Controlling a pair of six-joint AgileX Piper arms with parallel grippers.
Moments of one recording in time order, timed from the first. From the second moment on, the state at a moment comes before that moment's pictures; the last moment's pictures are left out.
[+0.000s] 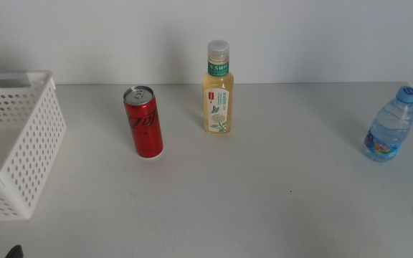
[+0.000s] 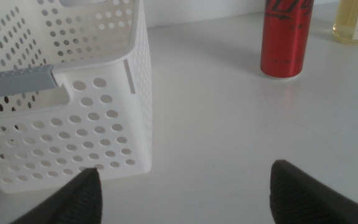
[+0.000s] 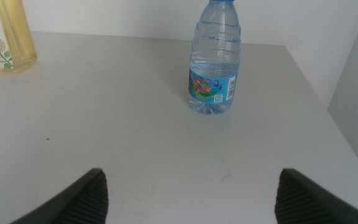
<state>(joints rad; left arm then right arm) -0.04 -0.01 0.03 0.02 0.32 0.06 0.00 -0.01 0.03 0.03 0.29 -0.07</state>
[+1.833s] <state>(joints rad) -0.44 1.36 0.02 -0.17 -1.13 0.04 0.00 -0.01 0.03 0.03 0.29 -0.07</state>
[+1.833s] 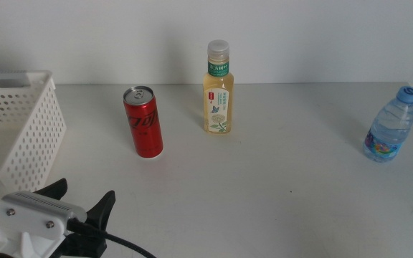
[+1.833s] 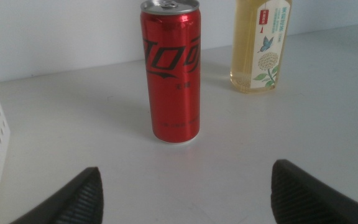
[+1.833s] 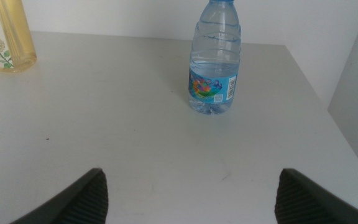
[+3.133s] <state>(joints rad) -0.39 1.67 -0.47 -0.14 -0.91 0.03 0.00 -0.01 0.03 0.03 0.29 -0.07</state>
